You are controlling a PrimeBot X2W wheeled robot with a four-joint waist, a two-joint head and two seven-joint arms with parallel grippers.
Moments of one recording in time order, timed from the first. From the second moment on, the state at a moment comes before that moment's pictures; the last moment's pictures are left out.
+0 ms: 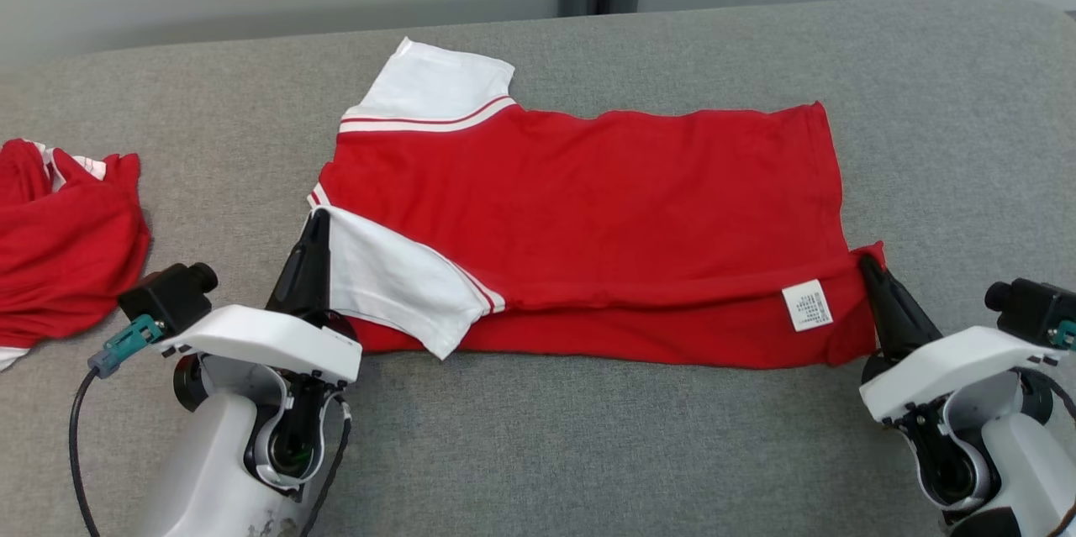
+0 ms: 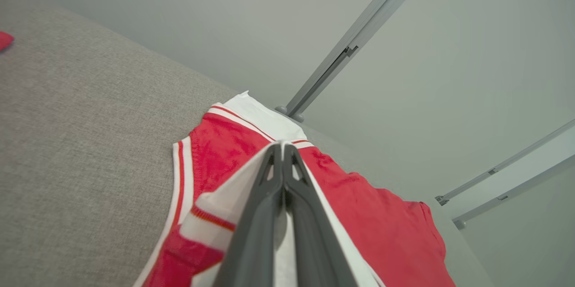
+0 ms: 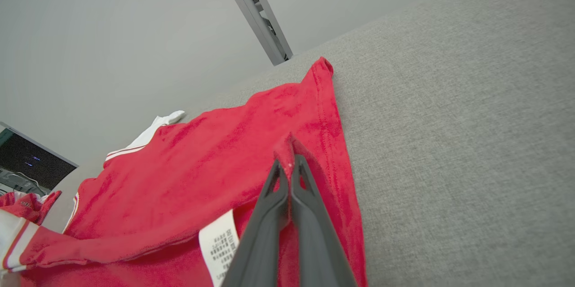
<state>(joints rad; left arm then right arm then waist) -0.36 0.14 -0.26 0.40 -0.89 -0.02 -0.16 -0.29 -0.20 0.17 0.42 0.72 0.13 -0.07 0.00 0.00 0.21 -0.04</state>
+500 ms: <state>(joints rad) -0.51 0.12 -0.28 0.71 -0.85 -0.10 -0.25 -0.45 -0.24 0.30 0.66 0.74 0.13 -0.20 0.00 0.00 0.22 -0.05</state>
